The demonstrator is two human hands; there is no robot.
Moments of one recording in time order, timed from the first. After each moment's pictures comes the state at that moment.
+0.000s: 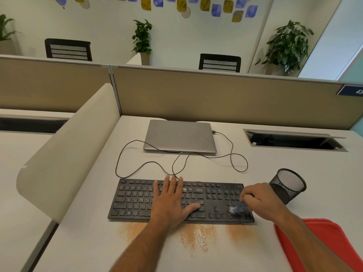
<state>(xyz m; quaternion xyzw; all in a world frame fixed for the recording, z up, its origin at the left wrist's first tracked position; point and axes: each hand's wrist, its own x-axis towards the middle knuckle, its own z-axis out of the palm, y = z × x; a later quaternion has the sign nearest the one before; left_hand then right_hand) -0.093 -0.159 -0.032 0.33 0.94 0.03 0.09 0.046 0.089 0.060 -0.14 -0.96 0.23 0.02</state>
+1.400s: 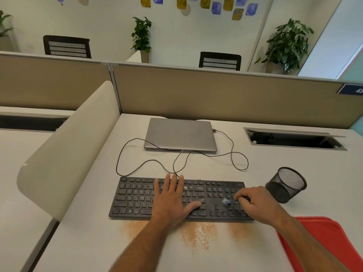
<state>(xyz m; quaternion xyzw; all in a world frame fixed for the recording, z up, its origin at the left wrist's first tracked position) -0.093 -0.160 -0.032 0.33 0.94 0.03 0.09 0.049 0.074 0.053 -0.14 -0.97 0.21 -0.02</state>
